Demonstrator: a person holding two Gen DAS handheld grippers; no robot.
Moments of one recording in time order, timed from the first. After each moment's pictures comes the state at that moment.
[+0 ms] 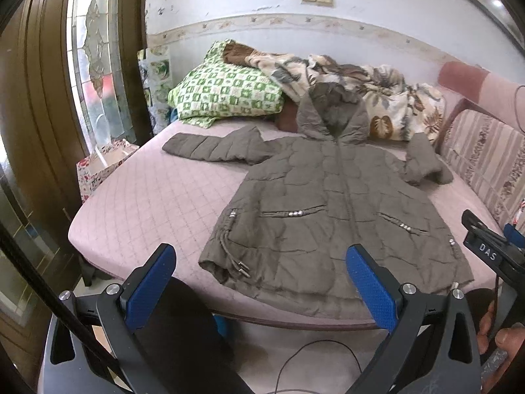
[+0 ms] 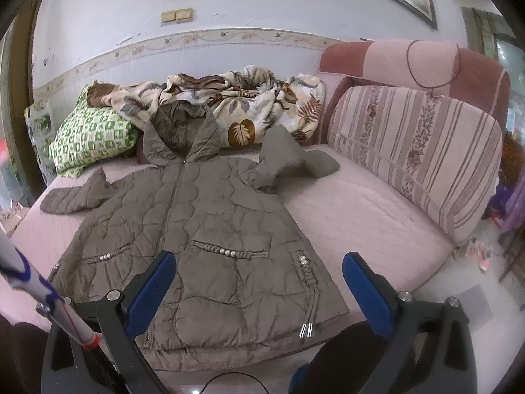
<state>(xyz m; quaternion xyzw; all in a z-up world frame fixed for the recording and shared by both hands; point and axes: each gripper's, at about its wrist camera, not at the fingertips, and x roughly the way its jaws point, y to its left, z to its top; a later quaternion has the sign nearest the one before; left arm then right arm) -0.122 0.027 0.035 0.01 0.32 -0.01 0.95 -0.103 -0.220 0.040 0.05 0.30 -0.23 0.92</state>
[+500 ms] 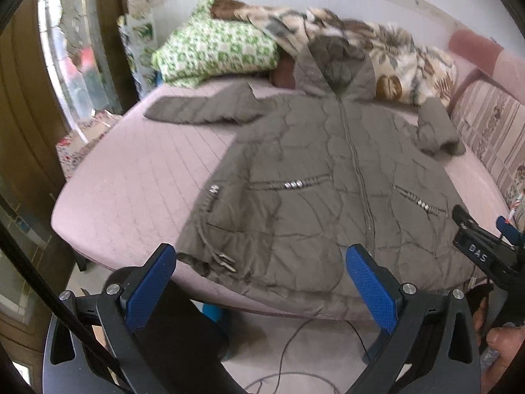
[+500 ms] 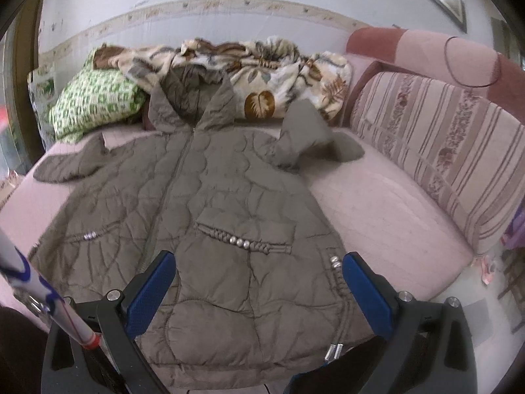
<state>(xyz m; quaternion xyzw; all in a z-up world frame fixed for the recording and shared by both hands) -0.056 0.008 -0.012 0.03 0.41 -0.02 0.91 -0.040 -0.230 -0.016 0.03 0.37 -0.20 0.91</state>
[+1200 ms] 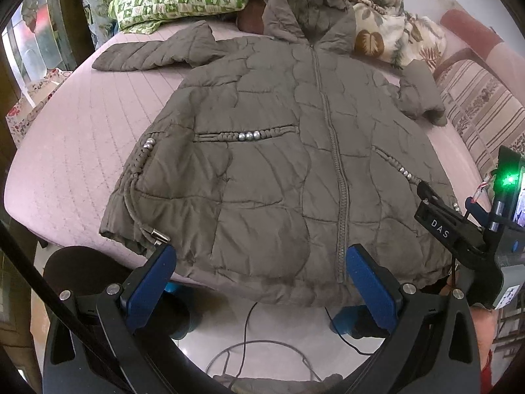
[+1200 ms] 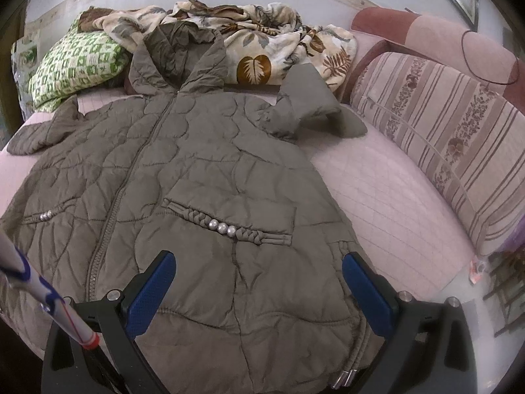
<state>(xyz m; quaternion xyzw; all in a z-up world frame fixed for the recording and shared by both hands) -0.015 -0.010 -0.059 -0.01 0.52 -0.10 0.85 0.003 -0.245 -0.061 0.00 0.42 -0.23 0.88</state>
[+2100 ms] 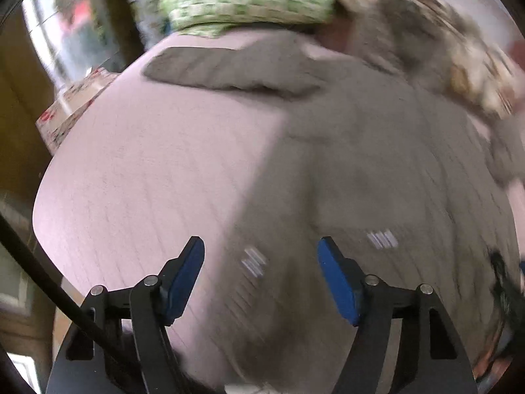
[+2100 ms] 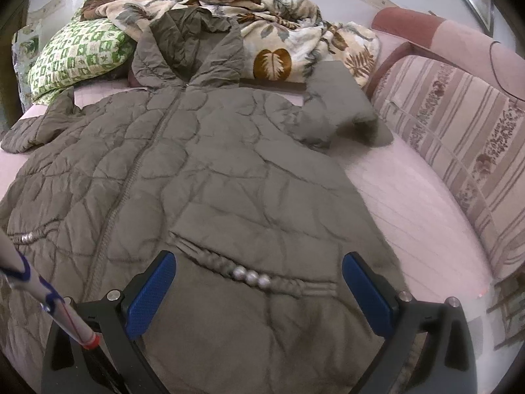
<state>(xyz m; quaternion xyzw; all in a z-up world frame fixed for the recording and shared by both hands) 0.132 0.084 -0.075 -0.01 0.50 0.04 0.87 0.074 -0.247 -0.086 0.00 0.42 -0.20 0.88</state>
